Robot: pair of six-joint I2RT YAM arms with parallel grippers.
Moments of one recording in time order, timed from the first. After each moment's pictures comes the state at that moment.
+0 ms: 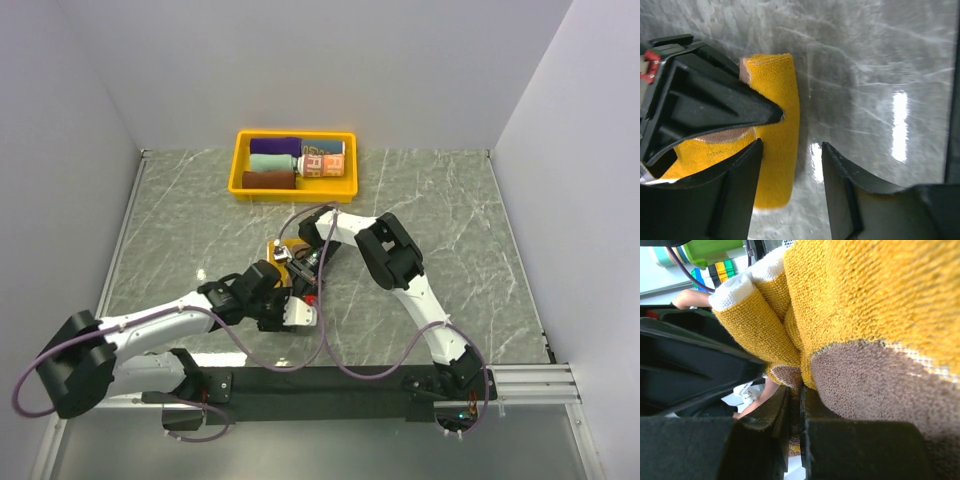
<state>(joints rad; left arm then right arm) -0.86 1.15 0.56 -0.32 0.28 0.77 0.70 2.54 1.88 -1.28 -1.17 -0.36</state>
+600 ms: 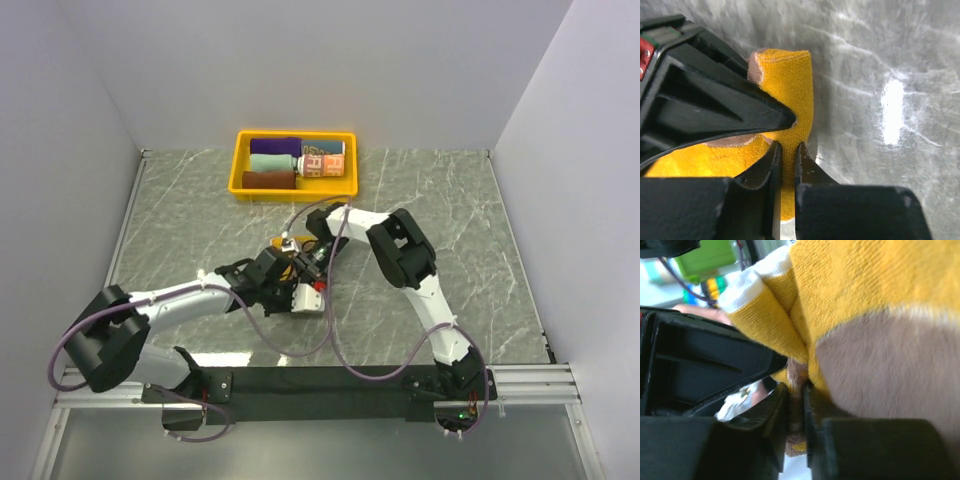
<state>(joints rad) -0.82 1.33 0.65 -0.31 0.27 0.79 0.66 2.47 1.80 -1.19 -1.15 -0.29</state>
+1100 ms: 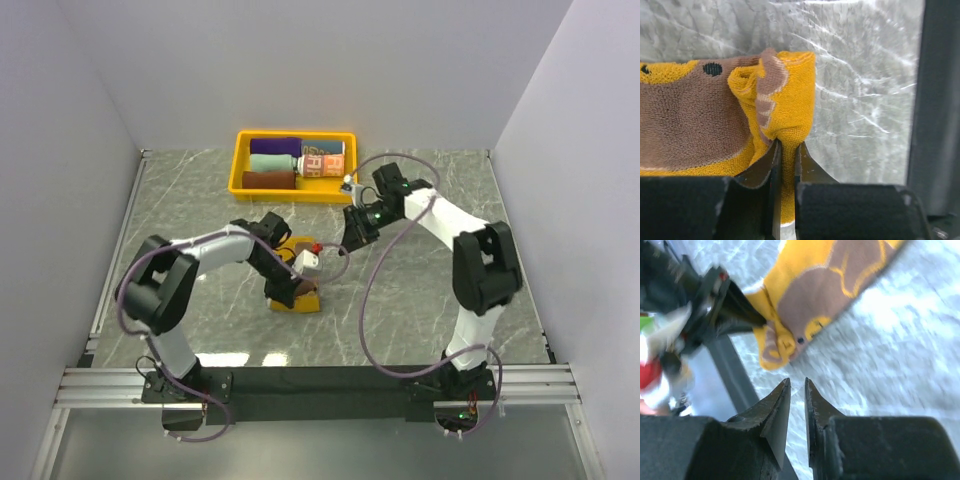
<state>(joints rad) -0.59 1.70 1.01 -0.70 0.69 0.86 0.37 1.90 1.43 -0.77 -0.87 -0.11</state>
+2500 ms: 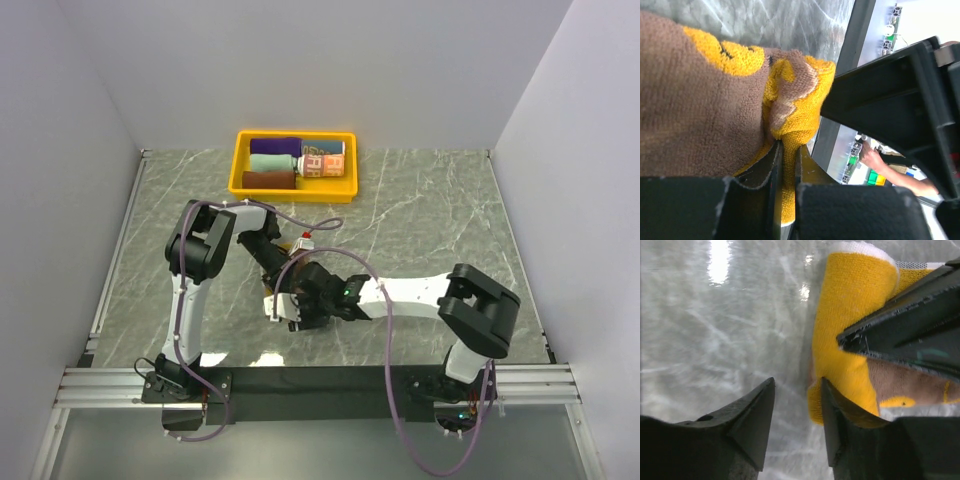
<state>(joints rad) -0.41 2.26 1.44 -1.31 0.98 0.78 1.08 1.64 0.90 -0.18 -0.22 -0.64</state>
